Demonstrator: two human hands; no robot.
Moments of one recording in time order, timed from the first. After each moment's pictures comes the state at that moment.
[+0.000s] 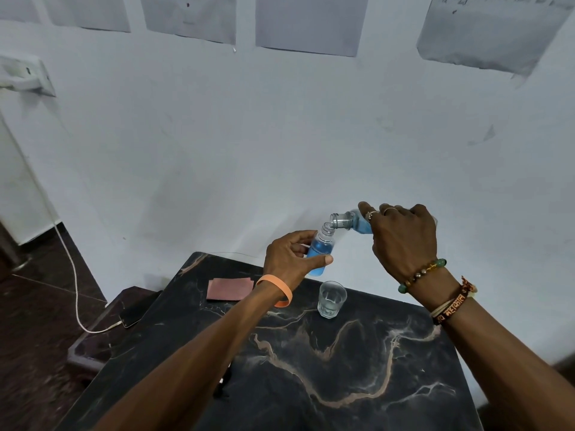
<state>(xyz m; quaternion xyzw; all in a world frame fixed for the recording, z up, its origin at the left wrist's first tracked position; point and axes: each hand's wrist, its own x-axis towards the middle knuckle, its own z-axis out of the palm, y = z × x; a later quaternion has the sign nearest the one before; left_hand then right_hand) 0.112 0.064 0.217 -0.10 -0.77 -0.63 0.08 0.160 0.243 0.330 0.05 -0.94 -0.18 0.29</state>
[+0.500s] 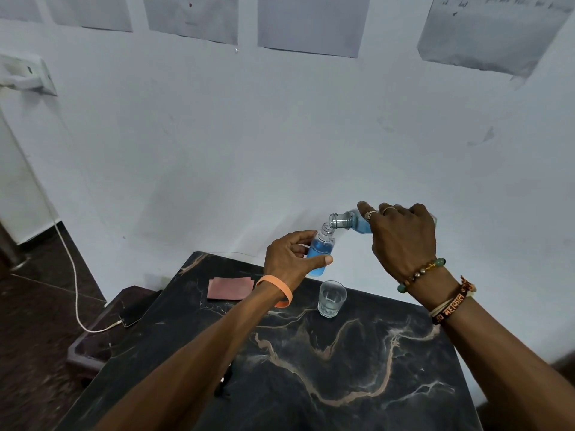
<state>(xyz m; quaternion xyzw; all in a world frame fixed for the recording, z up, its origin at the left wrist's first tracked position) 0.116 0.063 0.217 -0.09 -0.77 -0.63 0.08 0.161 0.238 0.331 0.05 -0.94 -0.19 0.29</state>
